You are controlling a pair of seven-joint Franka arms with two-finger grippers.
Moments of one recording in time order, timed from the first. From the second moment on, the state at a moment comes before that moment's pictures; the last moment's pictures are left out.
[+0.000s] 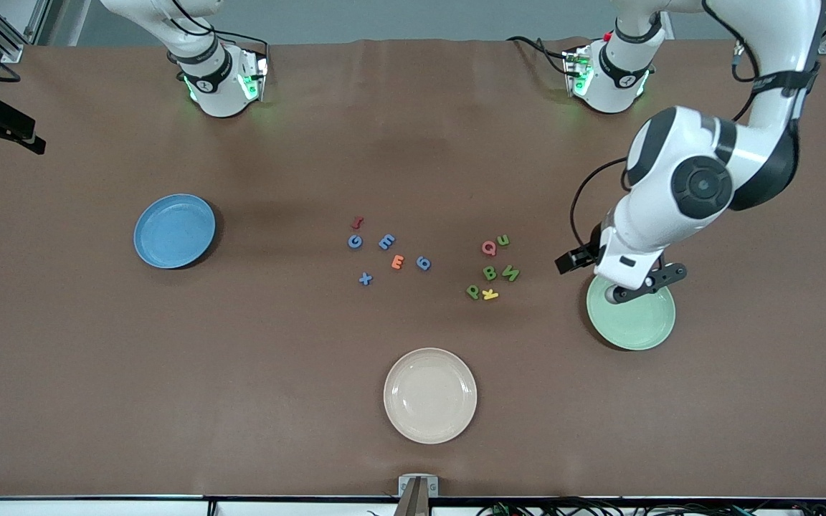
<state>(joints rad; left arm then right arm) -0.14 0.32 -0.25 -1.77 0.00 2.01 -0.81 -0.01 -0.10 -0.08 -1.59 0.02 1.40 -0.09</state>
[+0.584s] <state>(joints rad) -0.24 0.52 -0.25 -1.79 0.00 2.26 -1.15 -0.02 0.03 -0.08 -1.58 0.02 1.47 -0.09</state>
